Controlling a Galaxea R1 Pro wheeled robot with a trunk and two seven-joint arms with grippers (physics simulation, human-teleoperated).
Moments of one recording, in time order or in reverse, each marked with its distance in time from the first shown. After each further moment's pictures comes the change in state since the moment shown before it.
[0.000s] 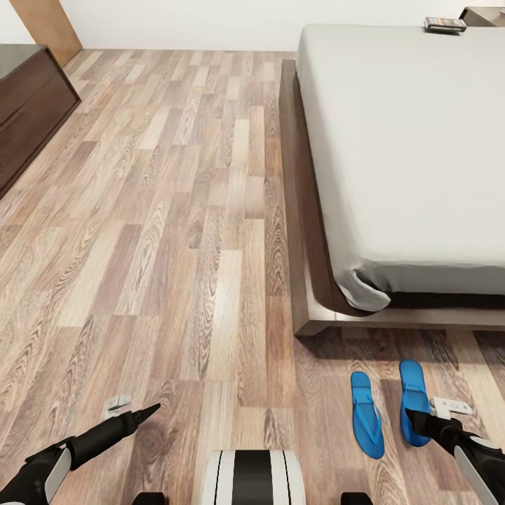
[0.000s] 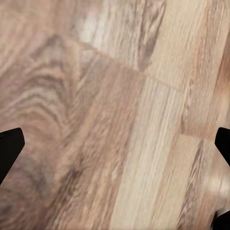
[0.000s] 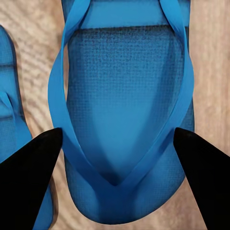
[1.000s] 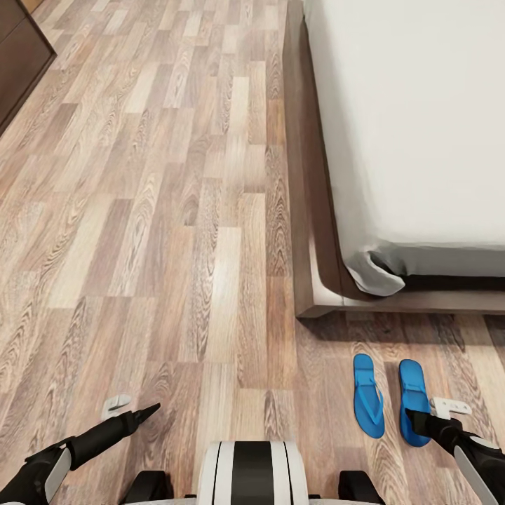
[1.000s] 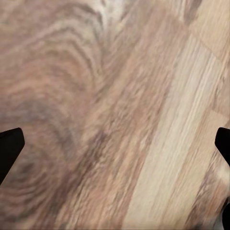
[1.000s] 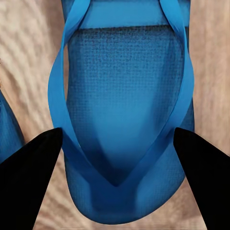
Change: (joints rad) left arm 0.000 0.000 0.000 0.000 0.000 0.000 0.000; right arm 0.000 0.000 0.000 0.000 0.000 0.000 0.000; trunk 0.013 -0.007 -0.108
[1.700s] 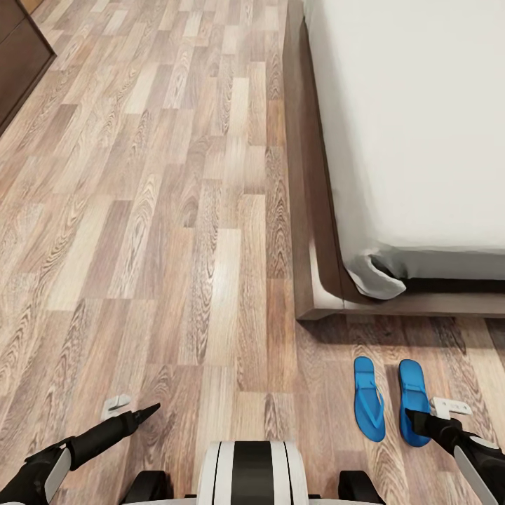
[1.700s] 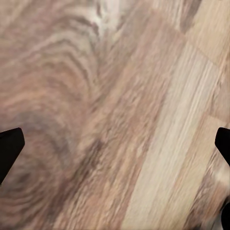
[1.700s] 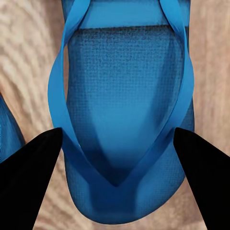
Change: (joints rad) left arm 0.000 0.000 0.002 0.000 0.000 0.000 -0.004; right arm 0.000 0.000 0.001 0.000 0.000 0.000 0.000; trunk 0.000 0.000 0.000
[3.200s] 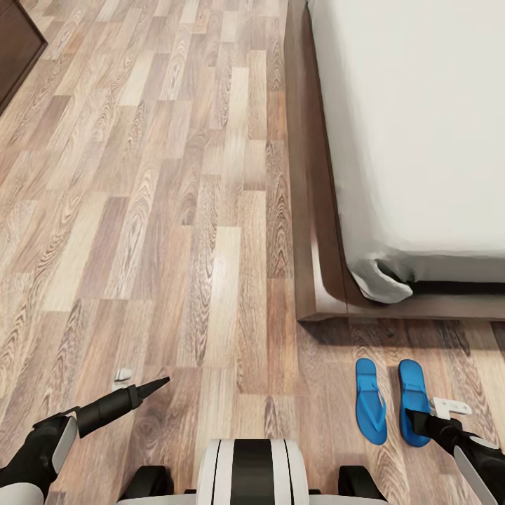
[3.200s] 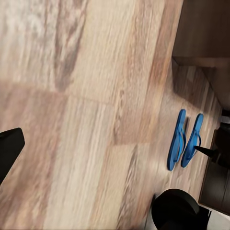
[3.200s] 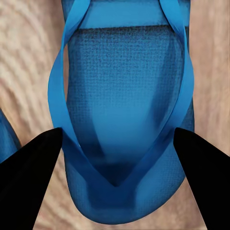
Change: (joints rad) left arm -0.017 -0.035 -0.002 -0.225 0.002 0.197 -0.268; right arm 0.000 0.001 0.001 0.000 0.000 0.000 -0.003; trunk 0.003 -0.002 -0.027
